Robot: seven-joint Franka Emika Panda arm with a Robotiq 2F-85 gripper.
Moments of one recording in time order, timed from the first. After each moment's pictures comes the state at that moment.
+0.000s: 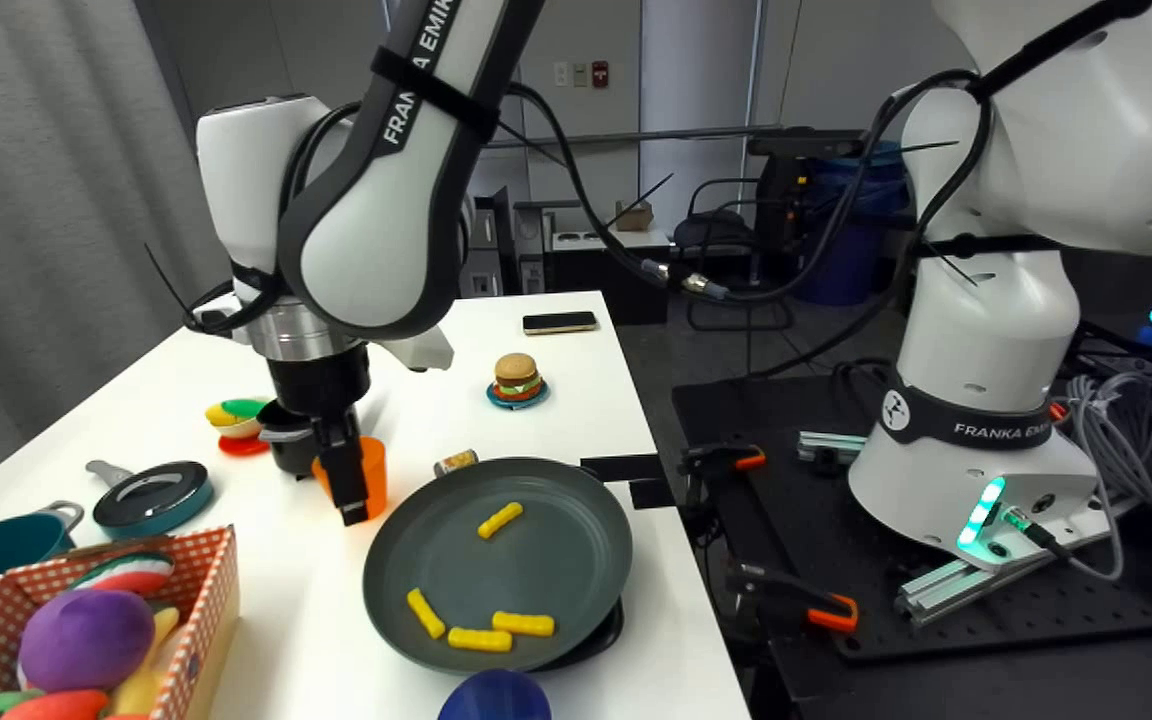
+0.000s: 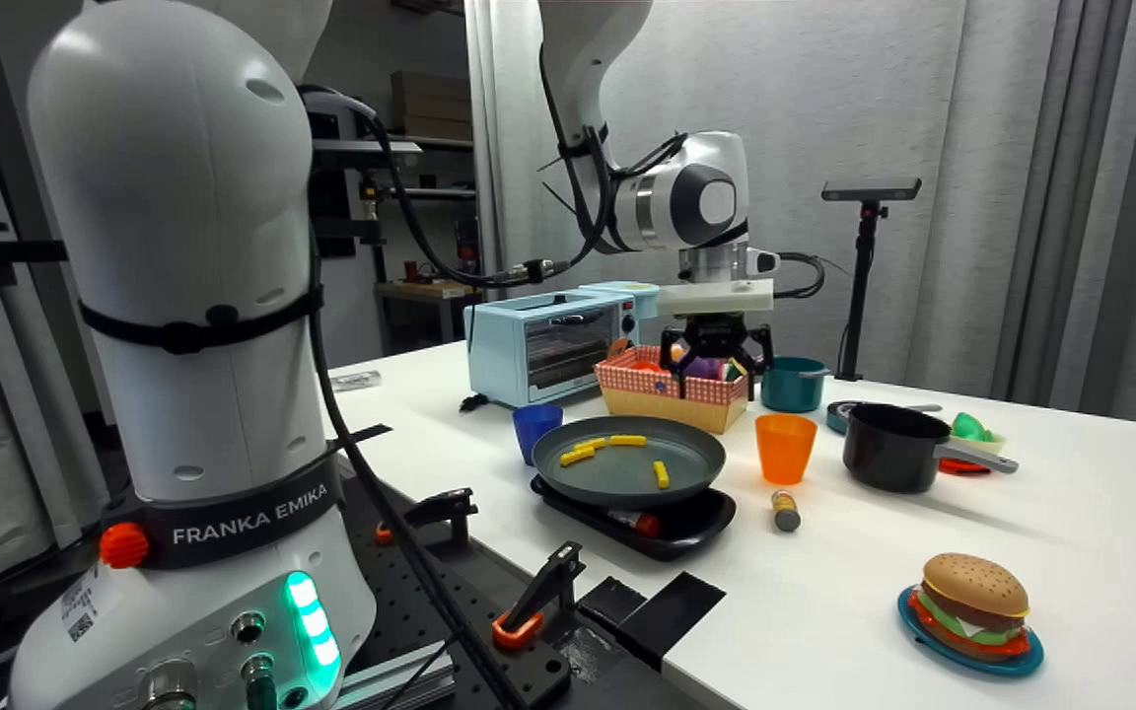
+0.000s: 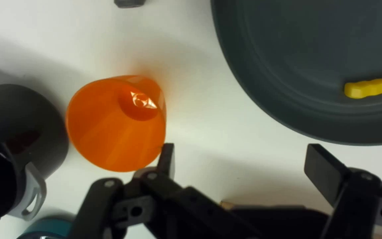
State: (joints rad) arm -0.07 0.39 0.02 -2.20 -0.09 2.69 -0.41
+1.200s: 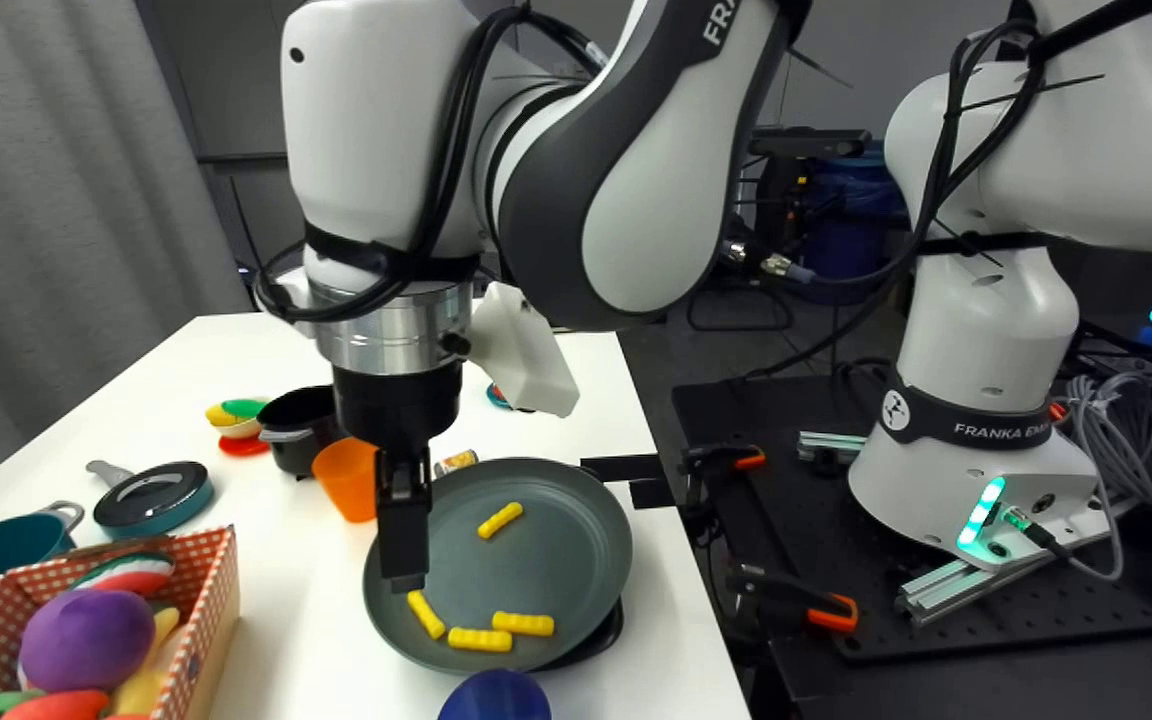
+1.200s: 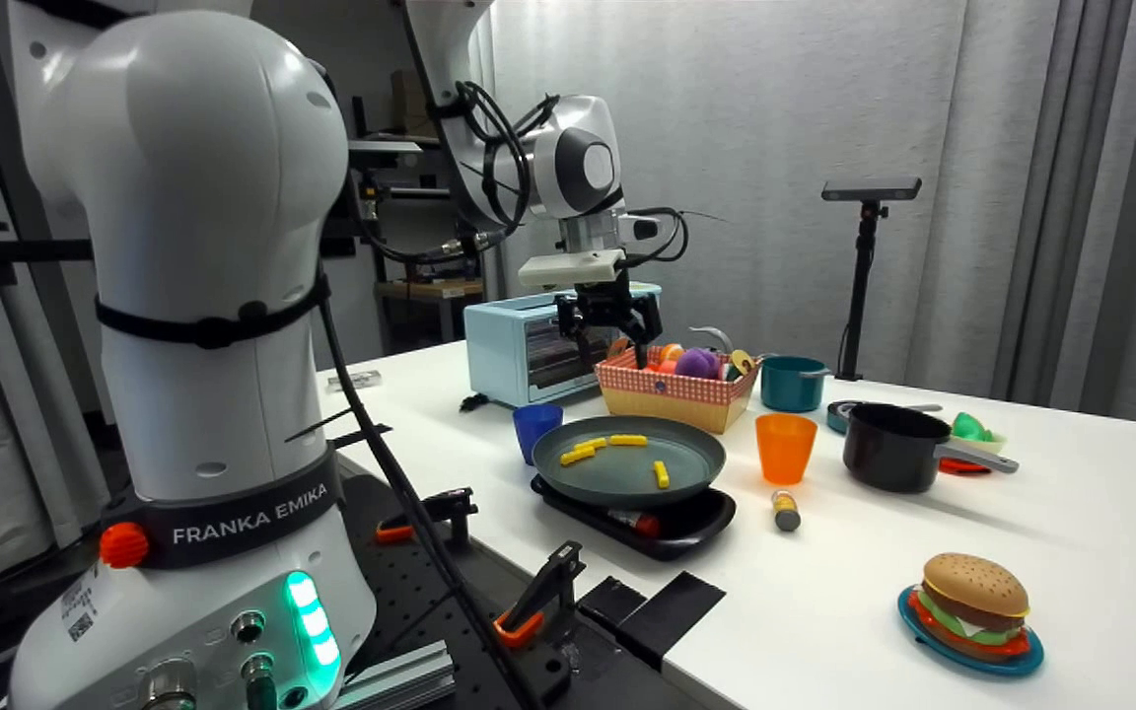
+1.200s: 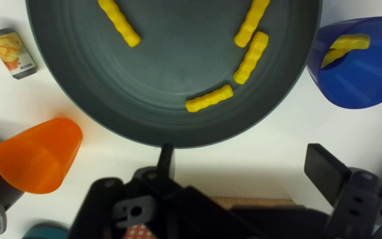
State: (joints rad) arm 0.14 0.08 0.03 -2.55 -0.18 2.80 0.12
